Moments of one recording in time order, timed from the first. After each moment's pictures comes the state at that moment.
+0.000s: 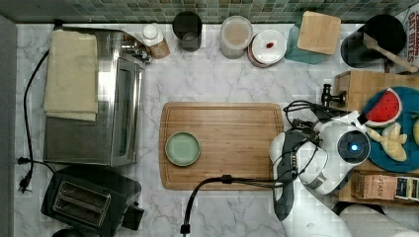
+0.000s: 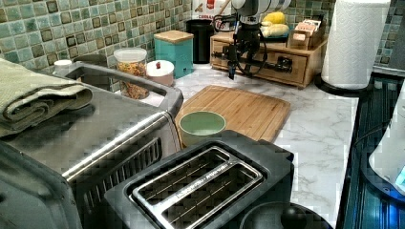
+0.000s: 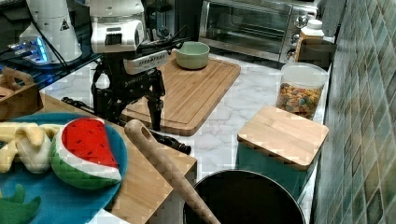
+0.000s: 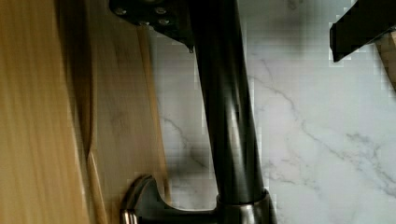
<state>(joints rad) -0.36 0.35 -0.14 -2.24 0.09 1.17 -1.09</state>
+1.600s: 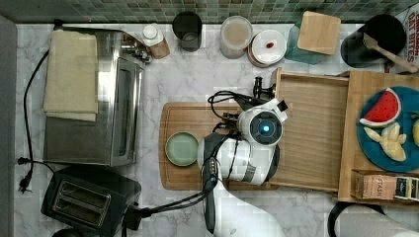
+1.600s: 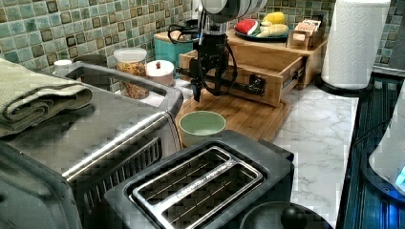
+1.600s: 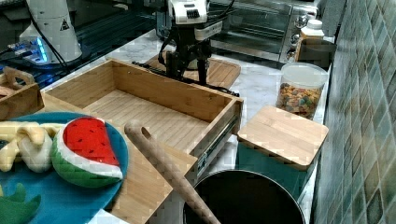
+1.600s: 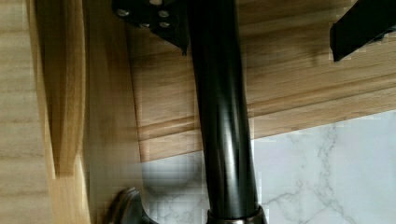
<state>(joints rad) -0.05 0.24 -0.07 -2.35 0.11 1.10 -0.77</state>
